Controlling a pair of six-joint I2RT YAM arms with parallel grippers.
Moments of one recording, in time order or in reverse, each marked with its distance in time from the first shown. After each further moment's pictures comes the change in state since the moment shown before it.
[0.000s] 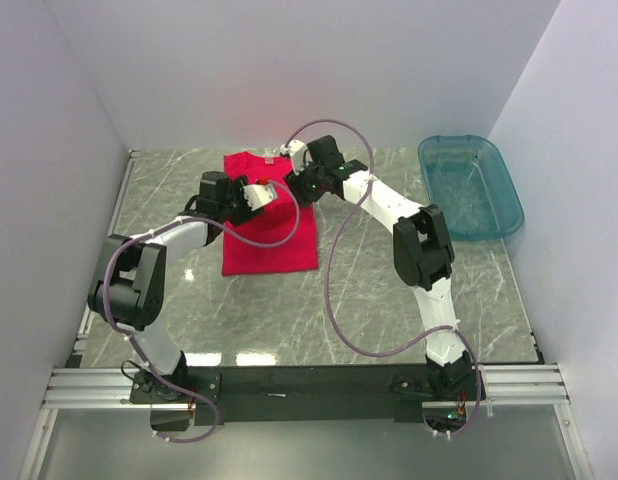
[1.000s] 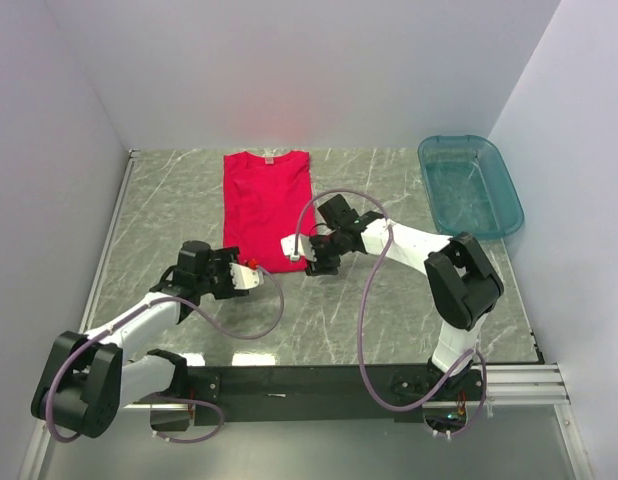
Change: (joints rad) left arm -0.045 -0.599 -0.621 -0.121 0.103 0.162; right arm 0.117 -0.440 -0.737 -0.013 -0.272 -0.848
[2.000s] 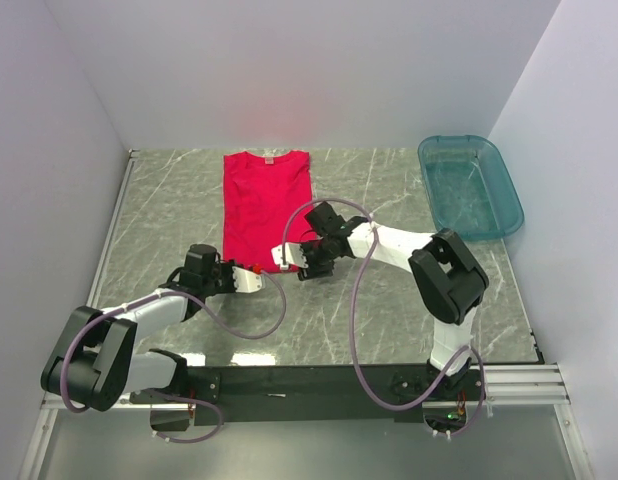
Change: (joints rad) left arm -0.014 0.137 -0.032 0.113 -0.110 0.076; right arm 0.060 0.077 0.026 0.031 0.143 -0.014
